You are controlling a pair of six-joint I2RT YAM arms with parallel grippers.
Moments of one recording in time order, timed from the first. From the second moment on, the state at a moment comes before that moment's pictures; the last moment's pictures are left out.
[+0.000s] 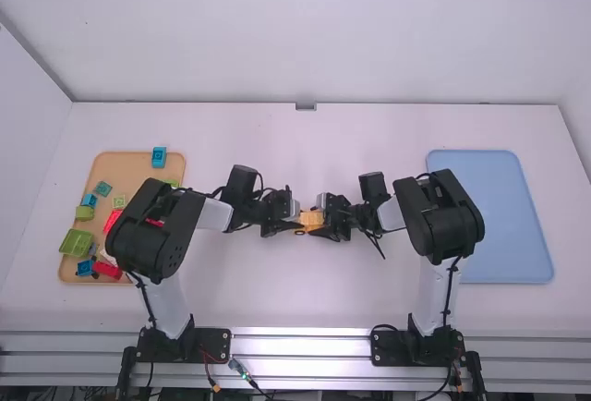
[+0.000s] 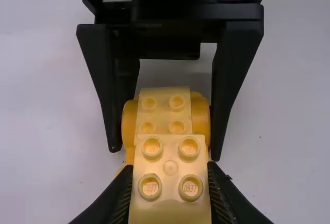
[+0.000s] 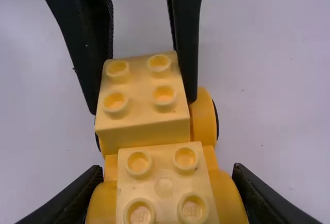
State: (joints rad) left arm -0.29 1.90 0.72 0.27 0.91 0.94; right arm 0.27 2.09 0.73 0.34 -1.01 -0.95
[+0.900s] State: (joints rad) left arm -0.29 1.90 0.73 0.24 0.89 0.93; right arm 0.28 2.09 0.73 0.34 -1.02 -0.96
